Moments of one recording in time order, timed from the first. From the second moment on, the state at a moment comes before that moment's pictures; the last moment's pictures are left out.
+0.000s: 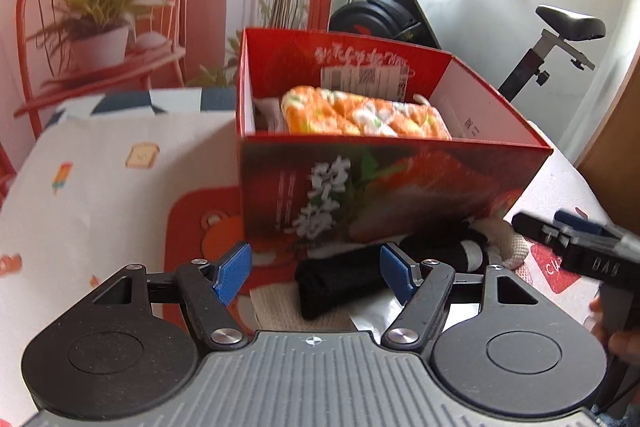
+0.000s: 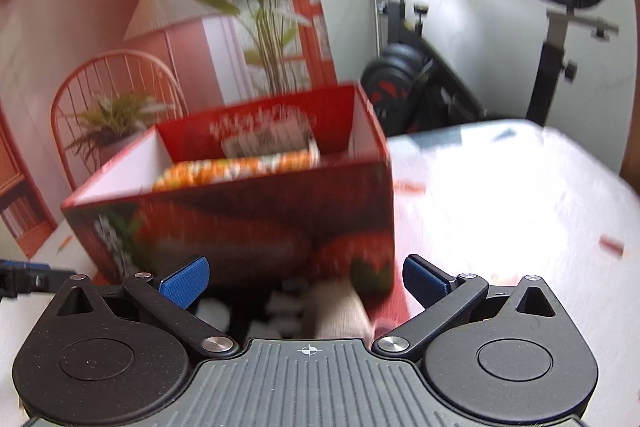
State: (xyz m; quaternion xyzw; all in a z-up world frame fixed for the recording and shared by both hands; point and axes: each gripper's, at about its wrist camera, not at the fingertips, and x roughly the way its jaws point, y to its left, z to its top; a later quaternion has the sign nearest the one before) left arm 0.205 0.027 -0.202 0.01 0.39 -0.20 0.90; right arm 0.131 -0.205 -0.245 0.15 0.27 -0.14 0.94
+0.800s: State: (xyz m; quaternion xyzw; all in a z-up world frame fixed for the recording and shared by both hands) left arm 0.210 0.015 -0.244 -0.05 0.42 -0.19 0.89; right arm 0.150 -0.188 -0.272 0.14 0.27 -0.05 0.95
